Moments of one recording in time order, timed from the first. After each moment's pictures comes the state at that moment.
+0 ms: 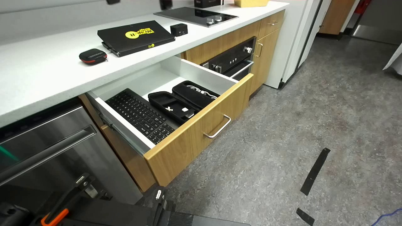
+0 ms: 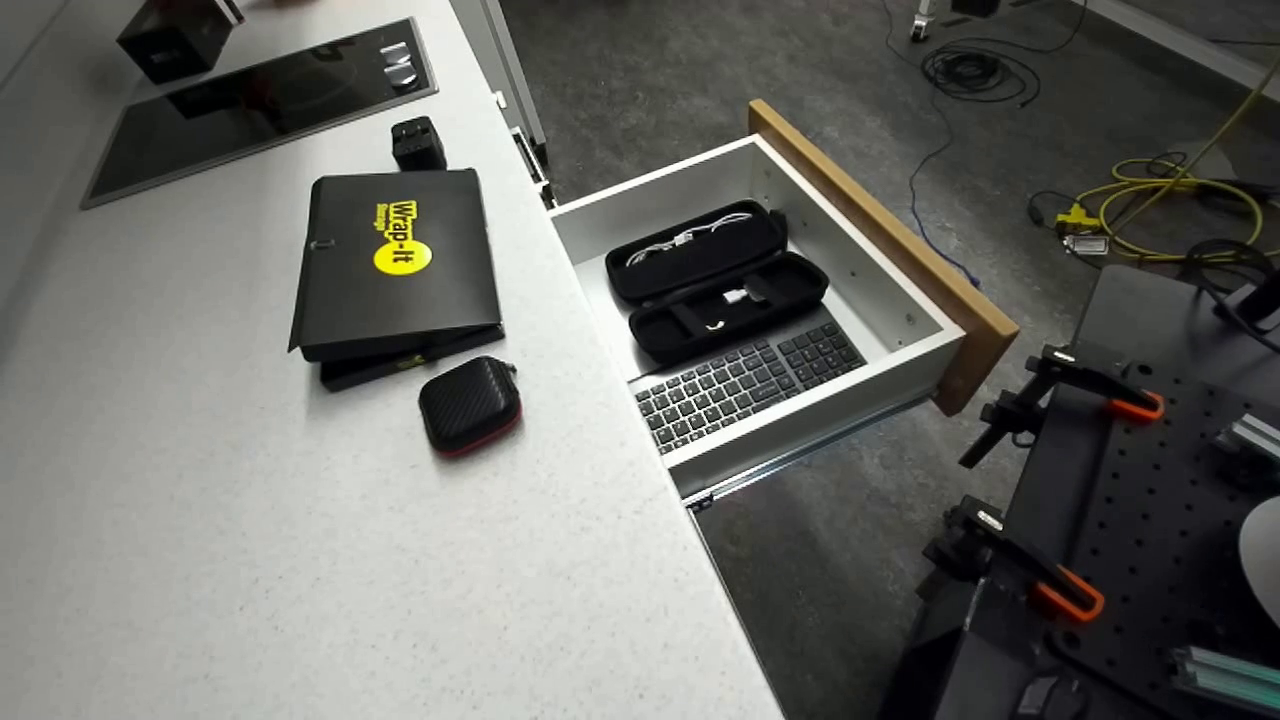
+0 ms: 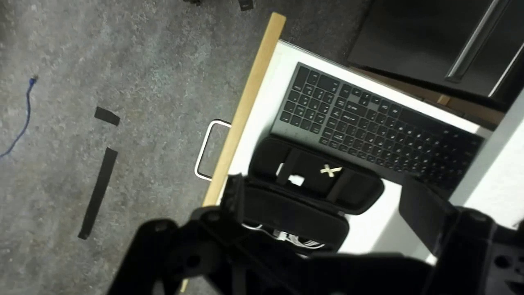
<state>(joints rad) -0.11 -0.60 -0.13 -2.55 -0.06 2.00 -0.01</state>
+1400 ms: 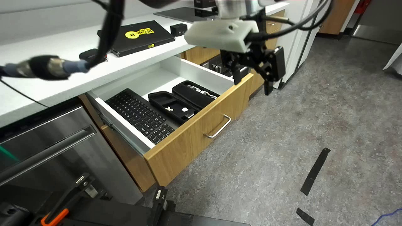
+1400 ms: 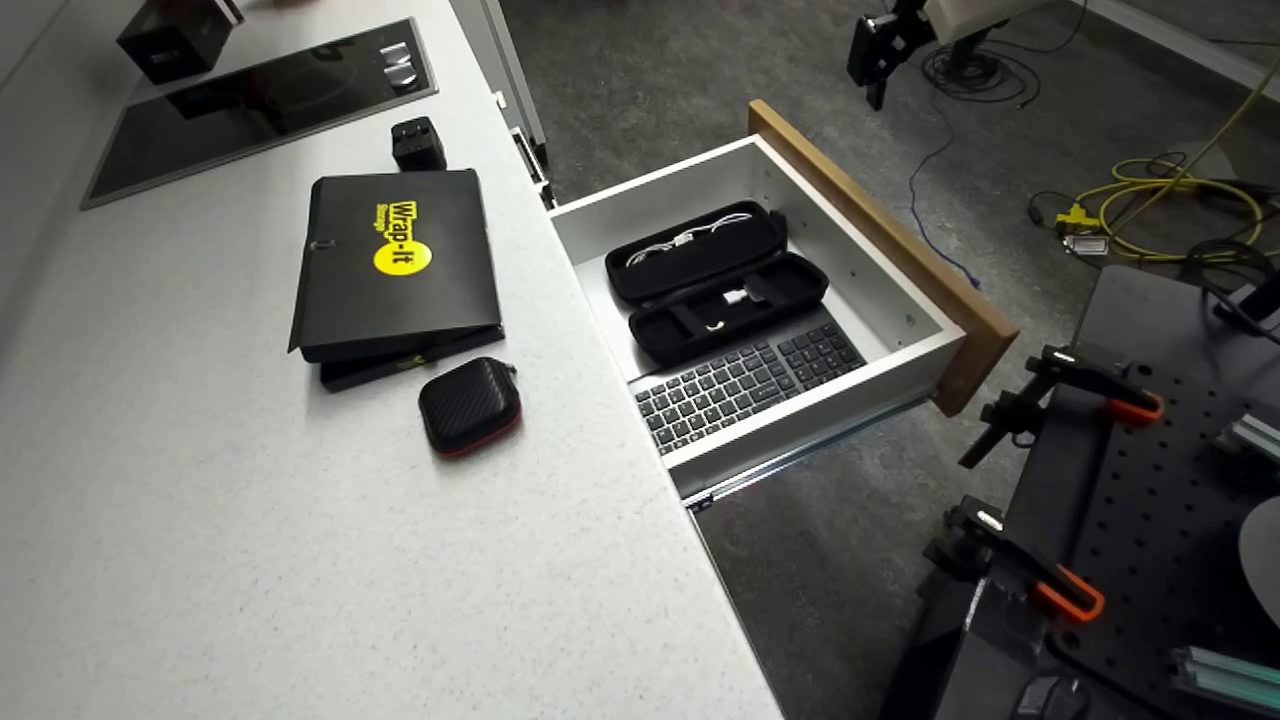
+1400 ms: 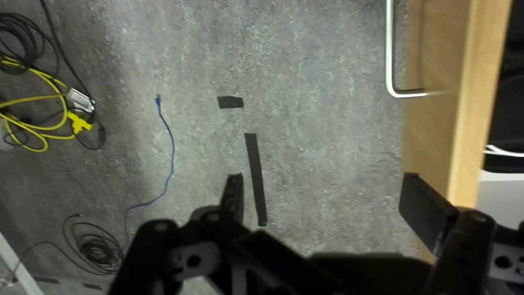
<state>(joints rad) -0.34 0.09 -0.20 -2.43 -0.45 2.67 0.56</state>
